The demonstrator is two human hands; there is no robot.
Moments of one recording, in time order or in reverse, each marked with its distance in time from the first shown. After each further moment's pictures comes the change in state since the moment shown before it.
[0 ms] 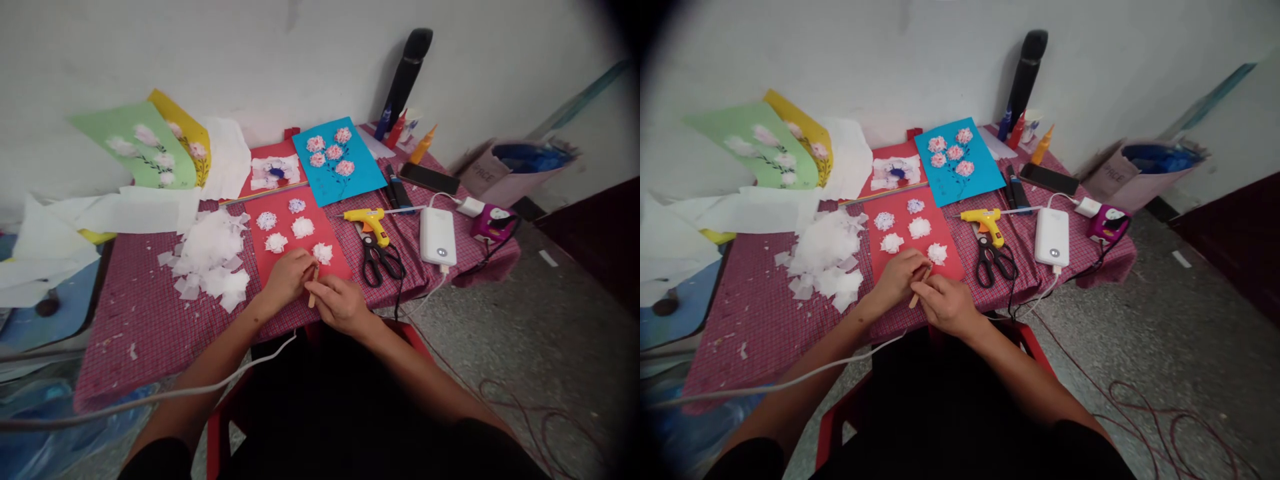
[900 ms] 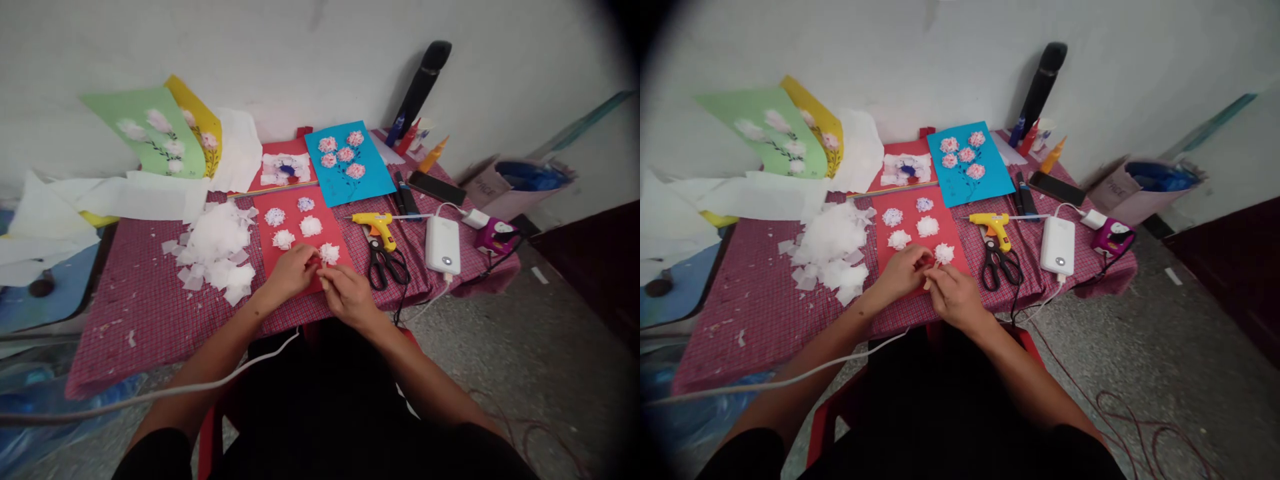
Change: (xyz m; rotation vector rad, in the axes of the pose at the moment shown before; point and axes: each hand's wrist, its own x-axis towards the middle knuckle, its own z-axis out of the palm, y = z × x) left_hand -0.001 -0.005 -0.002 -0.088 0.063 -0.172; right_hand 0.016 0.005 -0.003 0.041 -0.029 0.141
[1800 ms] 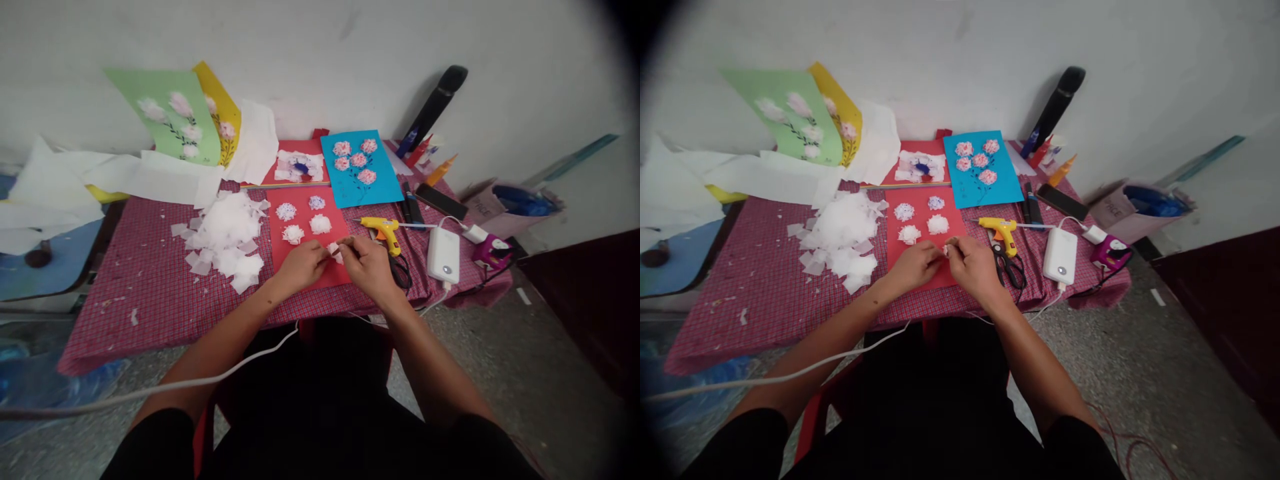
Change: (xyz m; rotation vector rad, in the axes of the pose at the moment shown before) left_hand 0.001 -0.011 0.010 0.224 -0.019 0.196; right_hand 0.059 0.006 -0.024 -0.046 -0.086 0.251
